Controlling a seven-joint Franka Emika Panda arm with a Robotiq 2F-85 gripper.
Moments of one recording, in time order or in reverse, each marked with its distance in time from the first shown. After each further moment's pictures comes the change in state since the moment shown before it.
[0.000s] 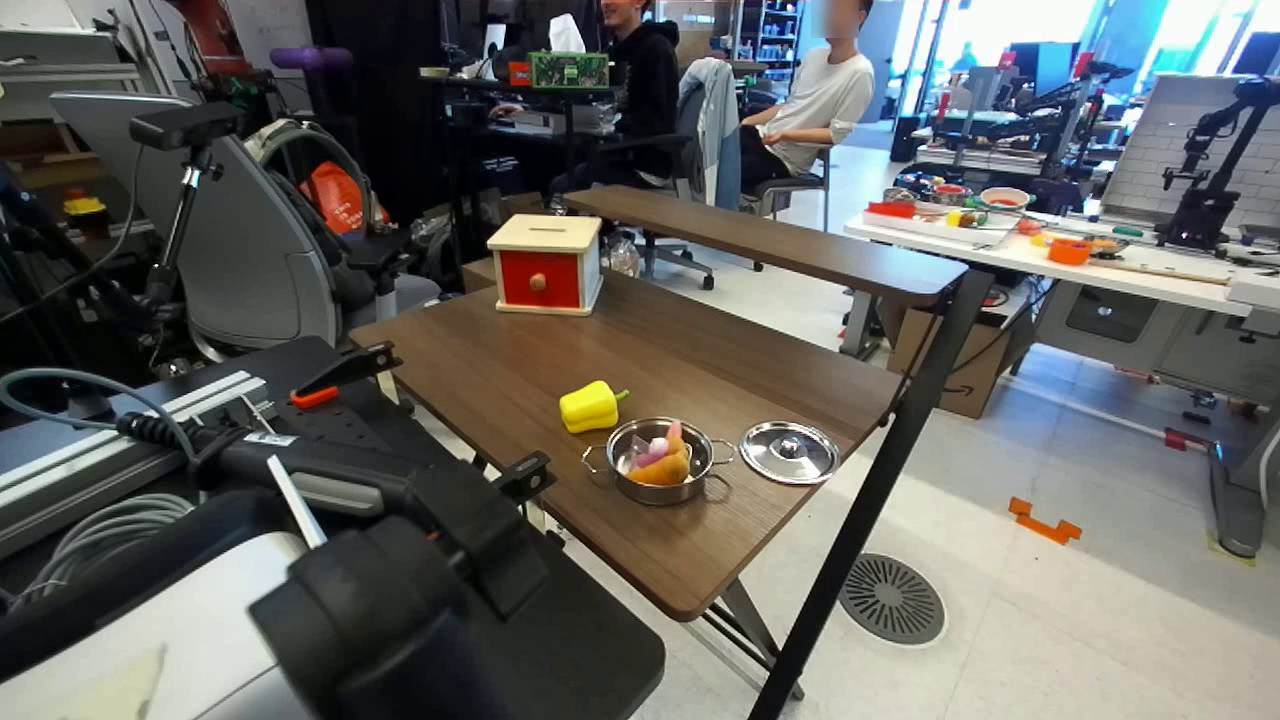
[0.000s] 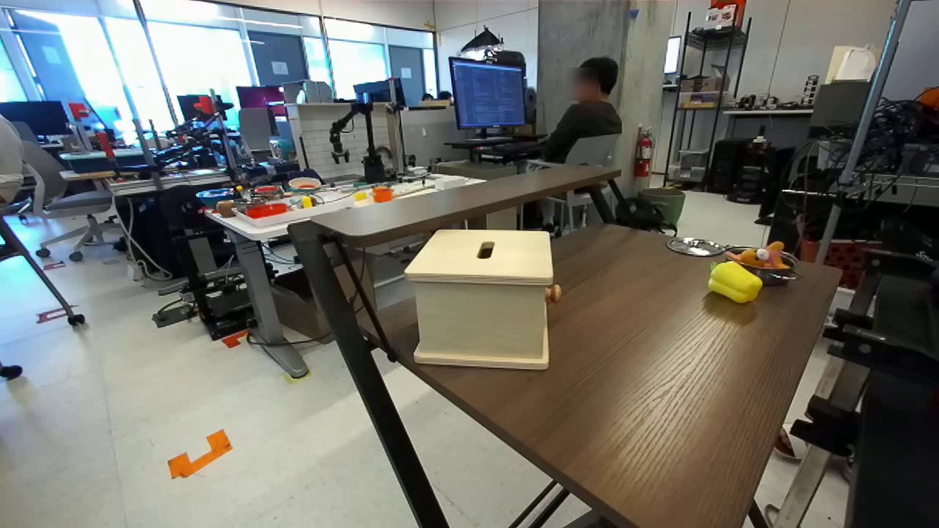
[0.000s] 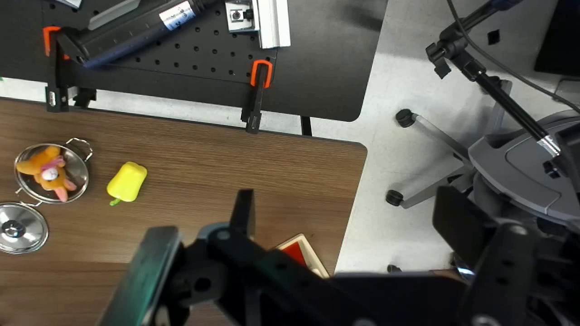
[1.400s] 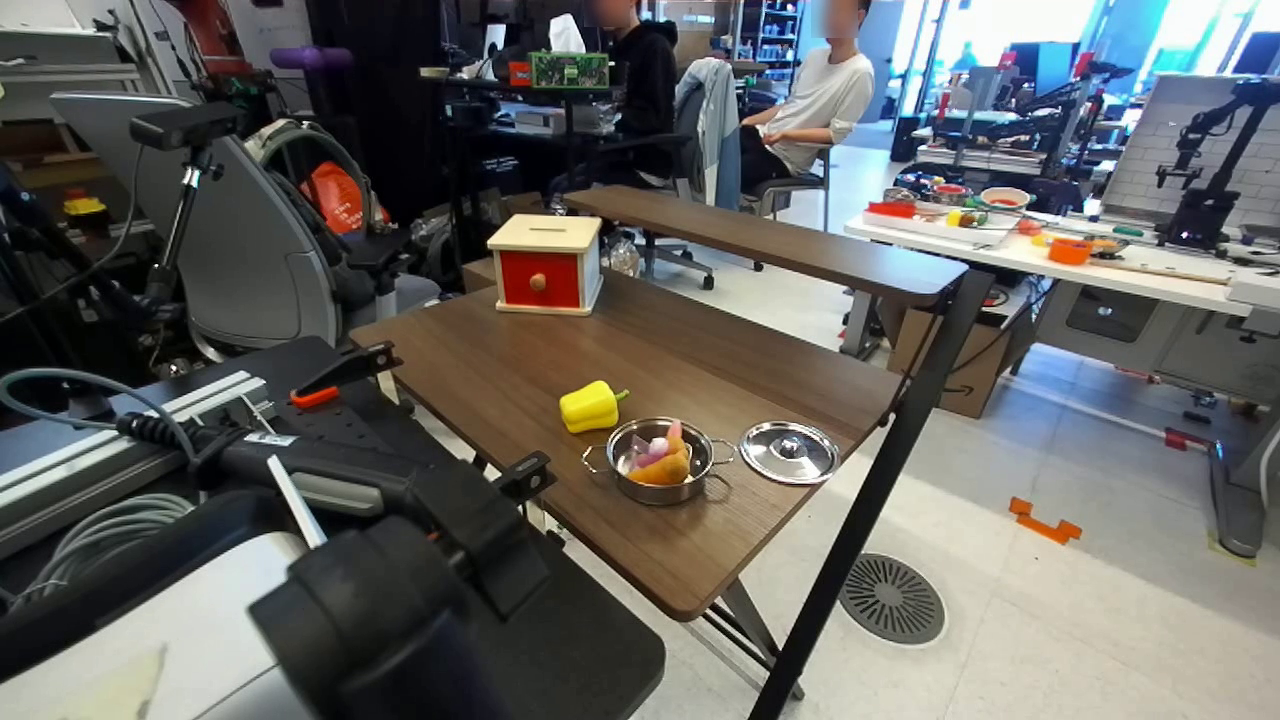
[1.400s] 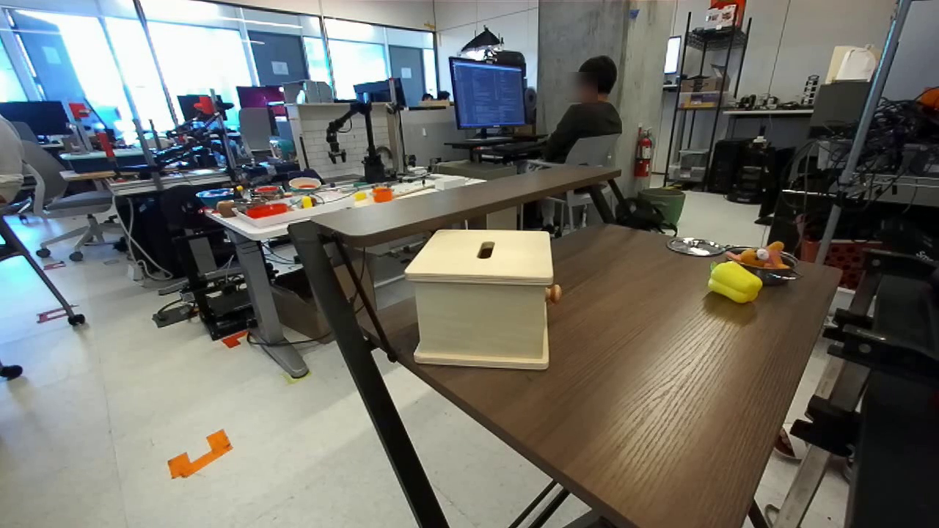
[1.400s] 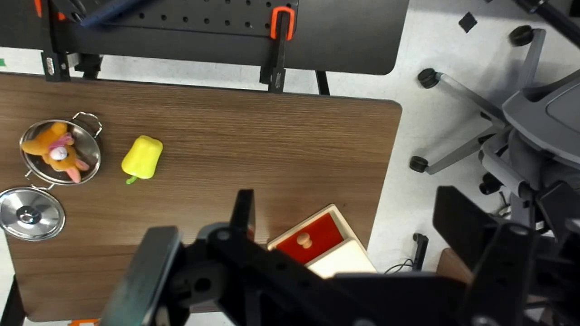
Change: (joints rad) arm -0.054 0.136 -0.001 -0.043 -0.006 0.238 -0.010
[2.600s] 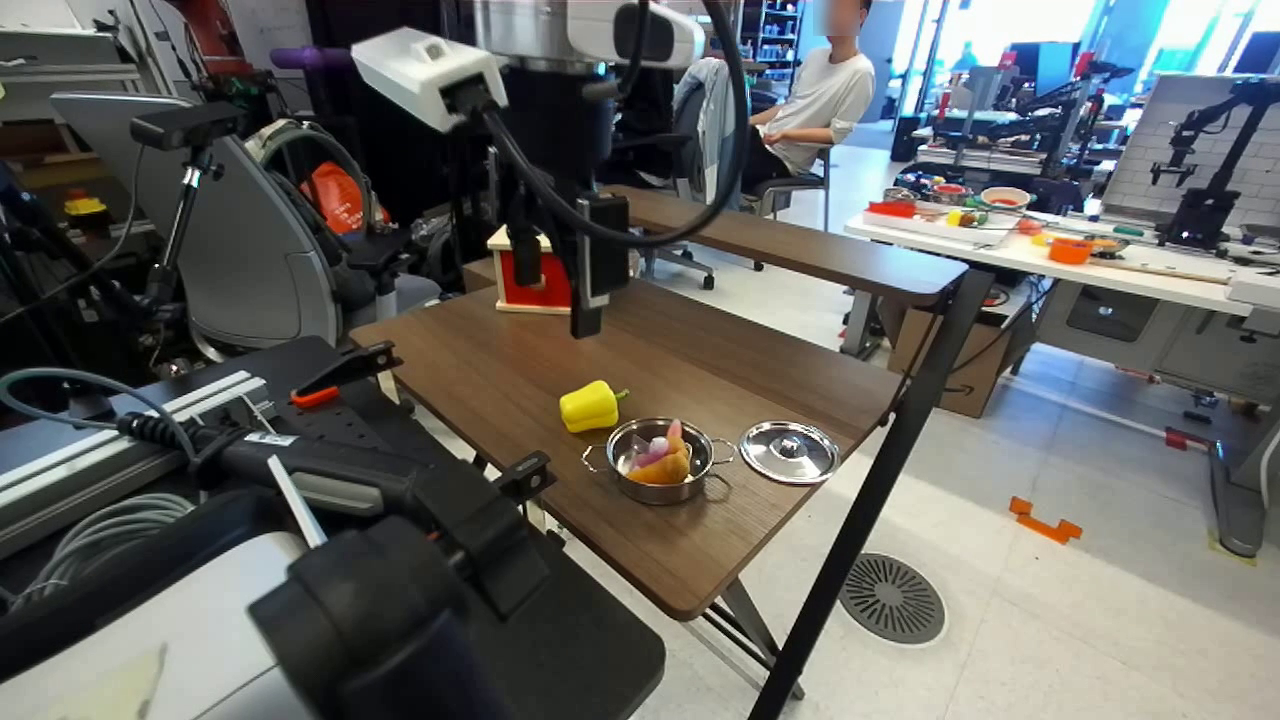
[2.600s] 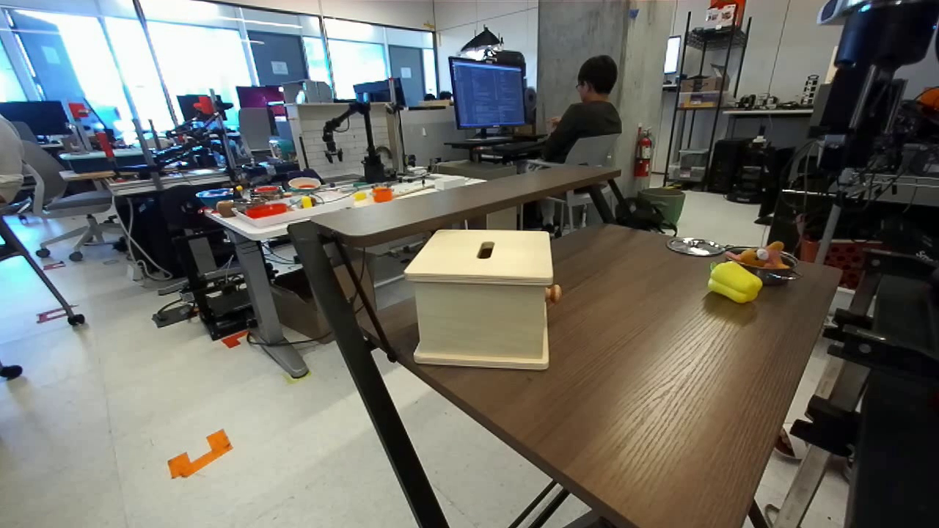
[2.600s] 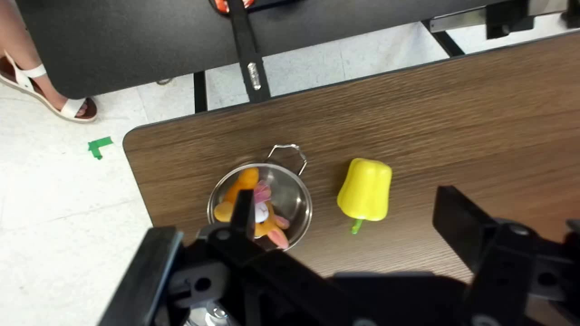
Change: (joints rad) arm -0.254 0.634 -0.249 0.051 -0.113 0.456 -0.172
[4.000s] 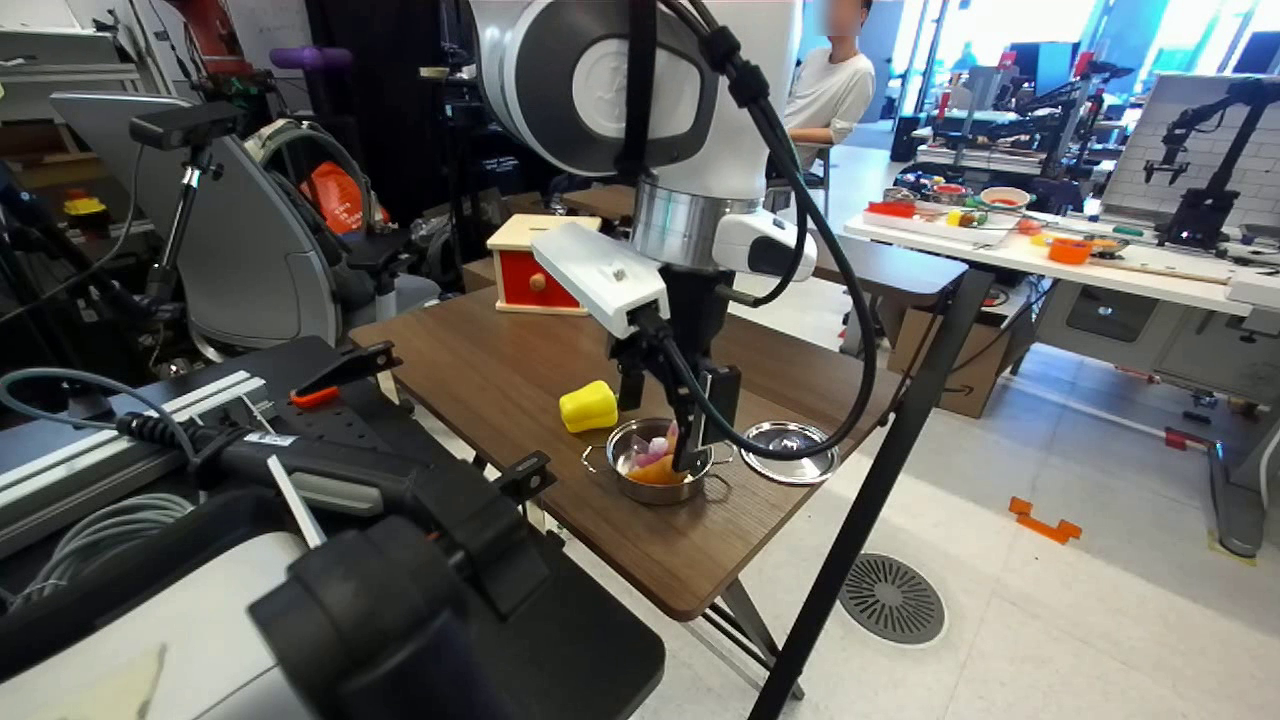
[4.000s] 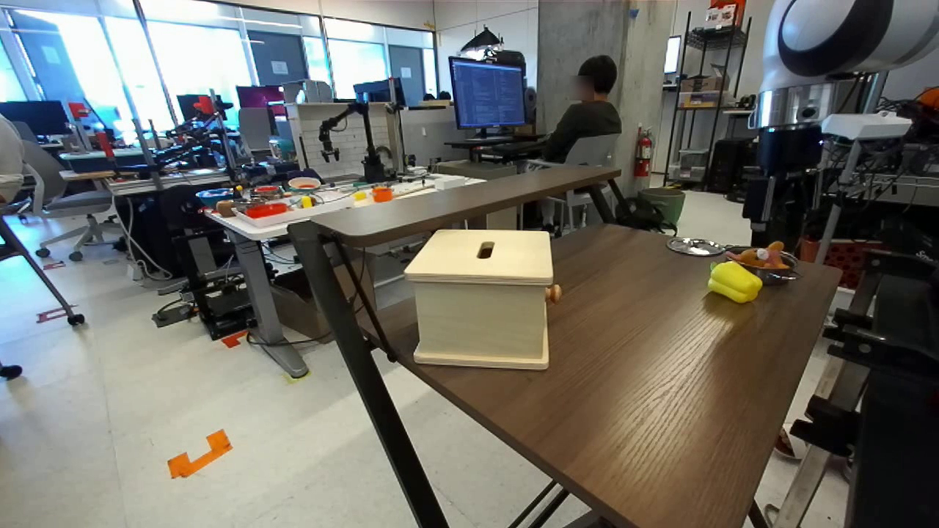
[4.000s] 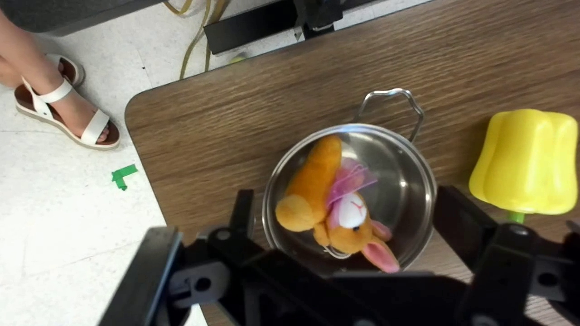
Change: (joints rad) arm -0.083 0.498 0.026 0.335 0.015 0.062 0.025
